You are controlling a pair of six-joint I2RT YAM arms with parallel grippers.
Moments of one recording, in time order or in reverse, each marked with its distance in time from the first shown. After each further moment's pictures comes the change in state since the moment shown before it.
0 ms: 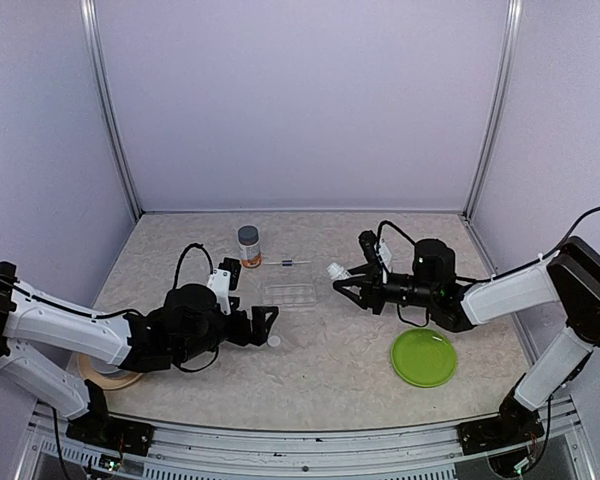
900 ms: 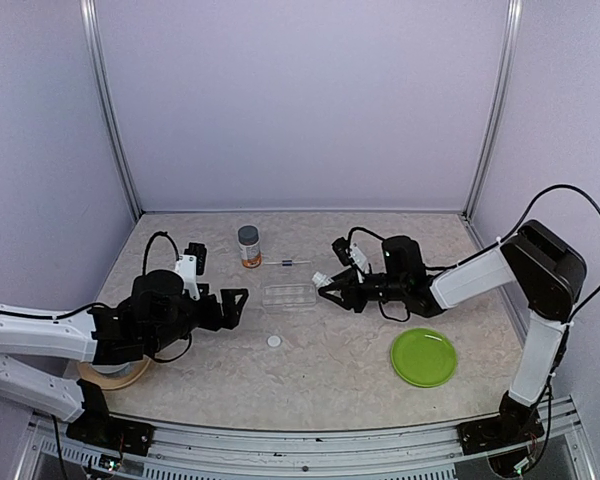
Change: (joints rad) left arm 0.091 -0.249 -0.034 -0.200 -0.036 0.004; right arm -0.008 0.270 0.229 -0.161 -0.009 -0.062
